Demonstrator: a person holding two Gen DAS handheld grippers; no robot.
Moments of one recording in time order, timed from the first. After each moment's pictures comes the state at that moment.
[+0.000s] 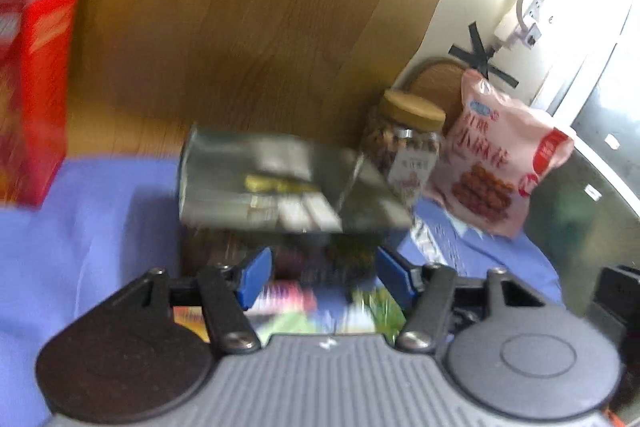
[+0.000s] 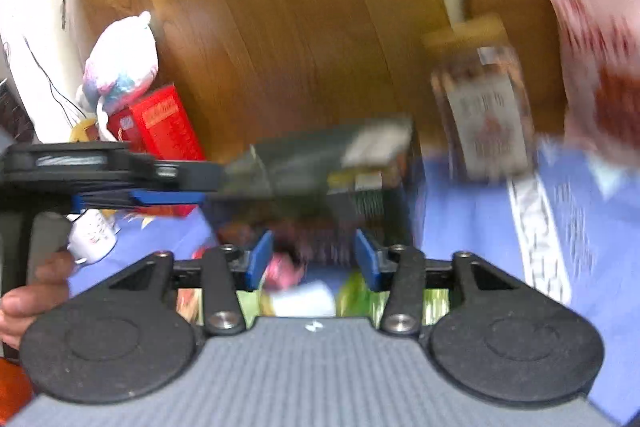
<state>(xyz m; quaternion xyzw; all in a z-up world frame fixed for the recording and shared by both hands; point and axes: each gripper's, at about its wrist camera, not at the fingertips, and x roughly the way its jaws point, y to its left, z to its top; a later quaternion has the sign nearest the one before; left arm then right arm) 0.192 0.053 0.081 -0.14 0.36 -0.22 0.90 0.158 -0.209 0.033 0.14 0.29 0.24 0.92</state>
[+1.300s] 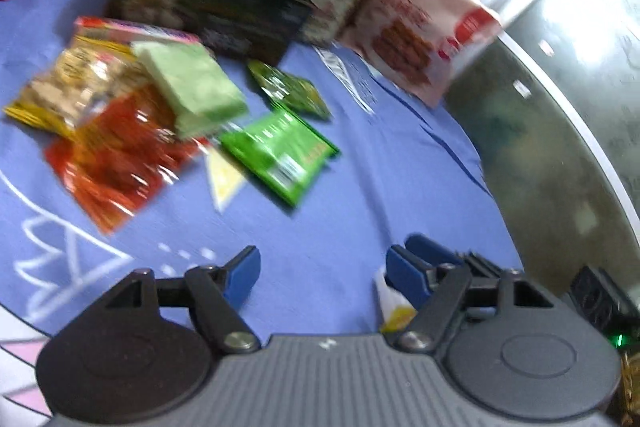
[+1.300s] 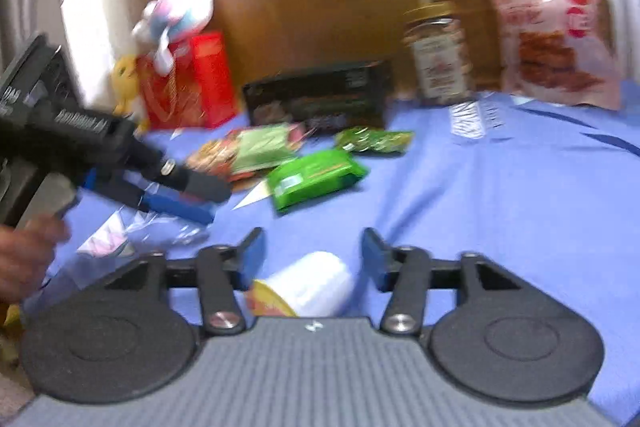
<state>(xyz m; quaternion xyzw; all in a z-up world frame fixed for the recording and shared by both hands) 0.063 0.006 0.017 -0.17 0.45 -0.31 0.82 -0.008 -0.242 0.002 0.08 0.24 0.21 0.94</state>
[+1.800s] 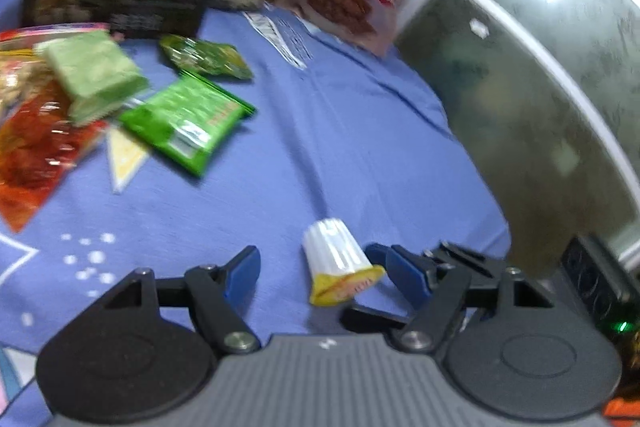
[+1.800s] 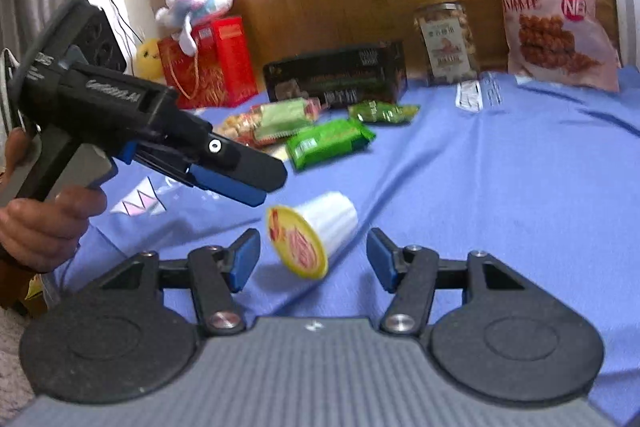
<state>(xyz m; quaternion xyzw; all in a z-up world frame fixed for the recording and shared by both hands) 0.046 -0.048 0.018 -0.10 0.47 -0.37 0.80 -0.034 -0.250 -0.003 0.06 0.27 0.26 0.92</state>
